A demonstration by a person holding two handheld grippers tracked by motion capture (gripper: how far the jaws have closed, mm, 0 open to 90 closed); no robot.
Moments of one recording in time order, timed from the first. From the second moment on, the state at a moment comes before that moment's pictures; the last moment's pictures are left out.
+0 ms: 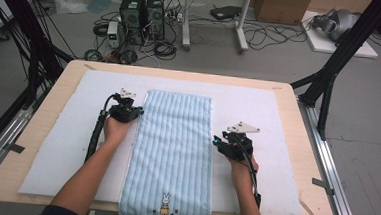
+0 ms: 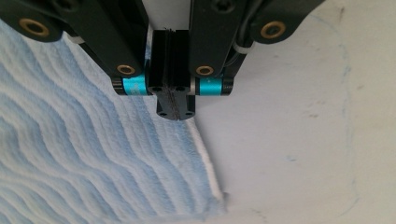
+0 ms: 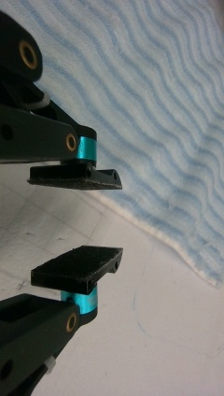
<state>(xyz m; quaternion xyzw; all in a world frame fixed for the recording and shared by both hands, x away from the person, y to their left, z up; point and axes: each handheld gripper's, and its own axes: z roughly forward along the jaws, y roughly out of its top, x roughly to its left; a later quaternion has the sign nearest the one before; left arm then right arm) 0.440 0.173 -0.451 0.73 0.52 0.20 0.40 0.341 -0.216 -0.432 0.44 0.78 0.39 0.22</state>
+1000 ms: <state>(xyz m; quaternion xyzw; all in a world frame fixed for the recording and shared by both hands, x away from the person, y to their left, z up) 0.421 0.187 -0.443 0.73 0.50 0.15 0.43 0.444 -0.173 -0.437 0.49 0.77 0.33 0.25</state>
